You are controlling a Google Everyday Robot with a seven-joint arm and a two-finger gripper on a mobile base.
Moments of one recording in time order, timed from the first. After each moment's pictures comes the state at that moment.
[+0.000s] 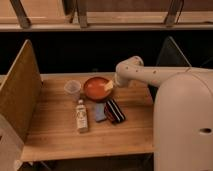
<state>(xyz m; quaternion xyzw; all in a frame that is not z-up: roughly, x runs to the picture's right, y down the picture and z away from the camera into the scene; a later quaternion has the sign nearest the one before) 0.073 -0.002 0.872 -0.19 0.06 0.63 0.75</state>
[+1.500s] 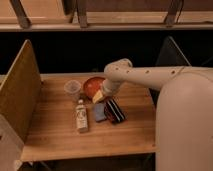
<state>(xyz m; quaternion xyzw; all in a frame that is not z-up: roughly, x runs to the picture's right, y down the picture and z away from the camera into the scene) -0.008 0.065 0.830 -0.31 0.05 0.54 0.78</state>
